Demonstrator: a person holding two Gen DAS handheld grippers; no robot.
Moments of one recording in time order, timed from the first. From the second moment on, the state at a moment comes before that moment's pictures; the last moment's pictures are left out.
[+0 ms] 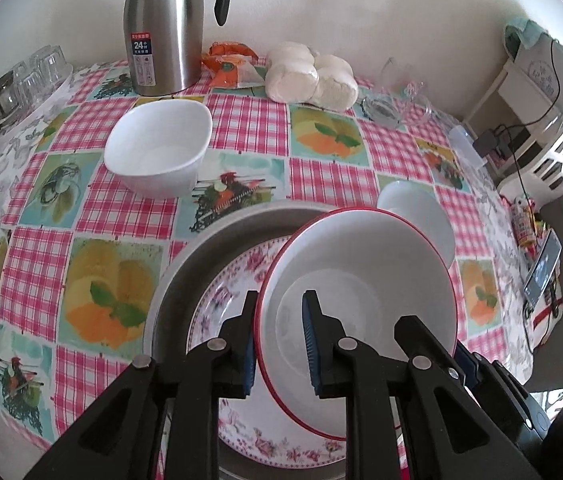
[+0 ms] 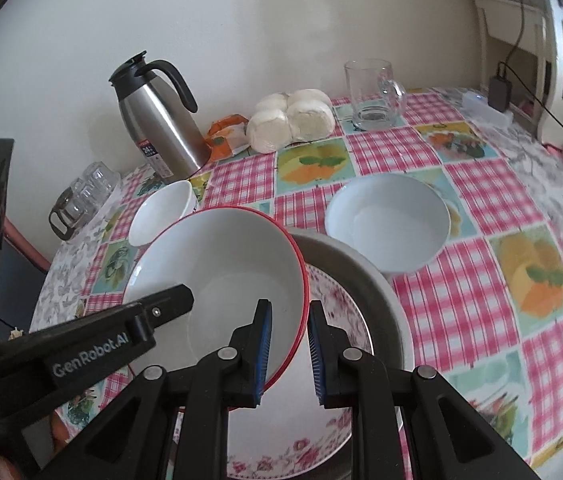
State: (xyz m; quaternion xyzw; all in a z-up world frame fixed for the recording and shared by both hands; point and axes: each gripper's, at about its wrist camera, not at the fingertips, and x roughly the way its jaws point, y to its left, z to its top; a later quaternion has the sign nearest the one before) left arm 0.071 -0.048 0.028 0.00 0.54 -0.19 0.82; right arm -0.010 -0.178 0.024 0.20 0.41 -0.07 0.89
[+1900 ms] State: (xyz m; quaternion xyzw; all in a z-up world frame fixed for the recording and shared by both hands) left arm 0.071 -0.033 0.001 -0.04 0.59 -0.17 0.79; right arm -0.012 -0.168 -0.001 0.20 0.44 -0.08 0.87
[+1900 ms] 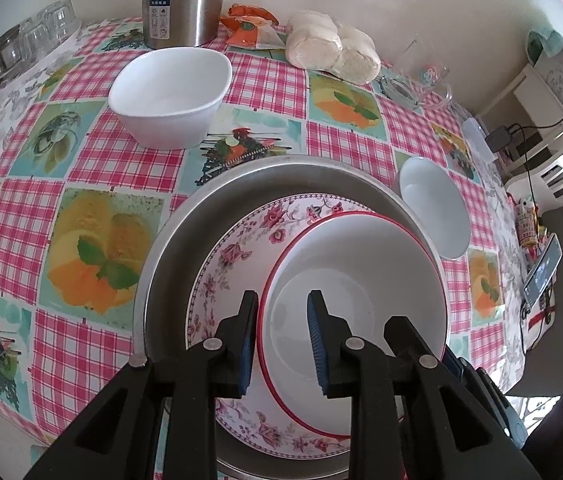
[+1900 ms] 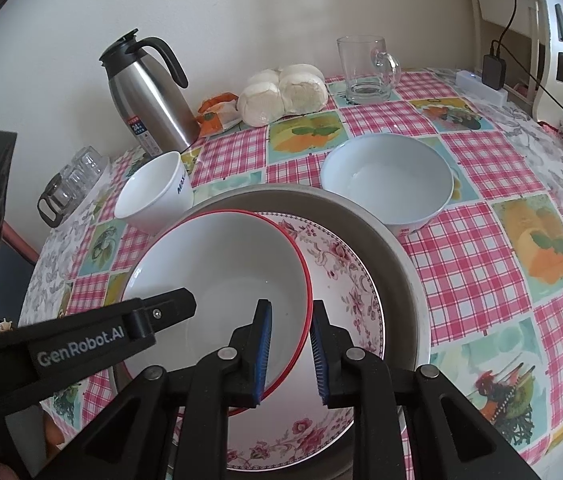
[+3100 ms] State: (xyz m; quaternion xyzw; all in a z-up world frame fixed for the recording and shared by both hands) left arm 0.075 0.002 0.031 -0.03 0.52 -0.07 0.85; right arm -0.021 -0.178 0.011 0.20 0.41 -0.10 0.88
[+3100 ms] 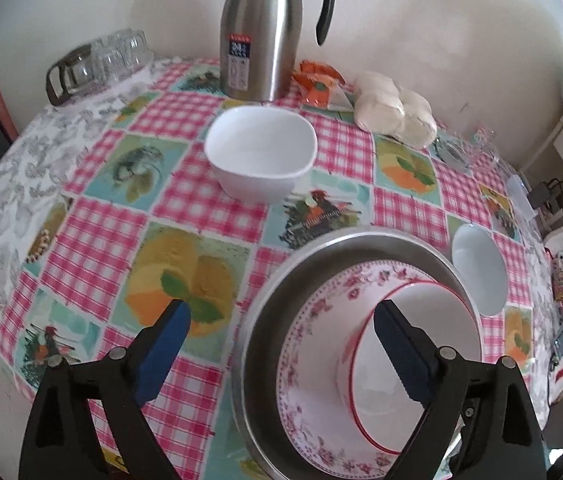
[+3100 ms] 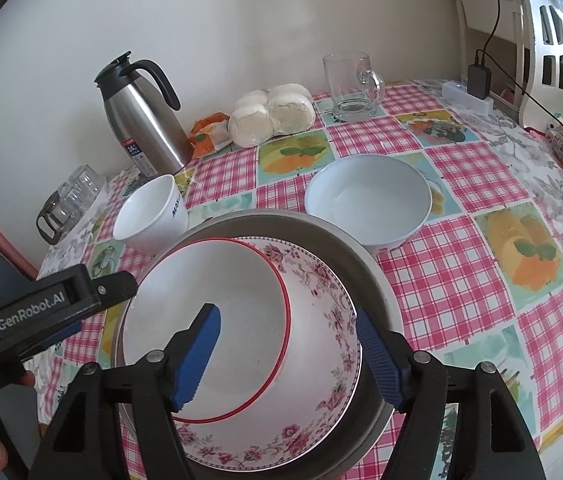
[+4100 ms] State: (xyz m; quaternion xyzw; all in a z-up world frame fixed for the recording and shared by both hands) left arm 0.080 0.014 0.044 -0.04 0.47 -0.05 0.88; right arm -0.023 -0.188 0.012 0.22 0.40 -0.12 0.88
